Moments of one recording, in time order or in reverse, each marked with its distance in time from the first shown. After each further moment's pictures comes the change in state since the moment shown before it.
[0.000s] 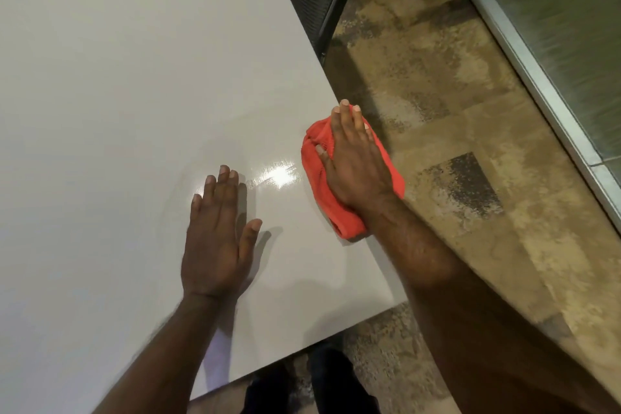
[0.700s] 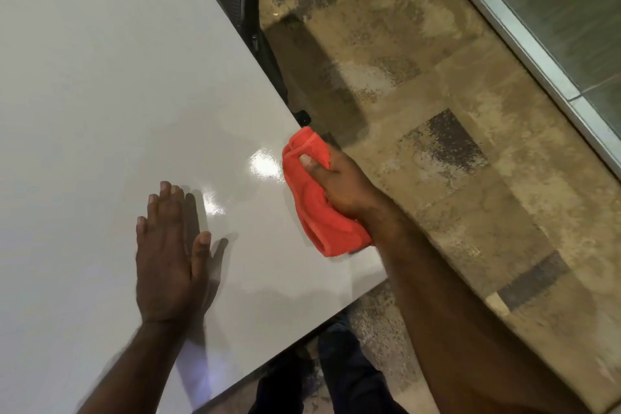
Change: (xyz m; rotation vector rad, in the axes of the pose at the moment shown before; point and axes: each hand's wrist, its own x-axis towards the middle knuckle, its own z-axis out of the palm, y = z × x) left_hand 0.001 -0.003 0.004 0.021 -0.035 0.000; right_hand -0.046 0.047 0.012 1.190 -0.088 0.269
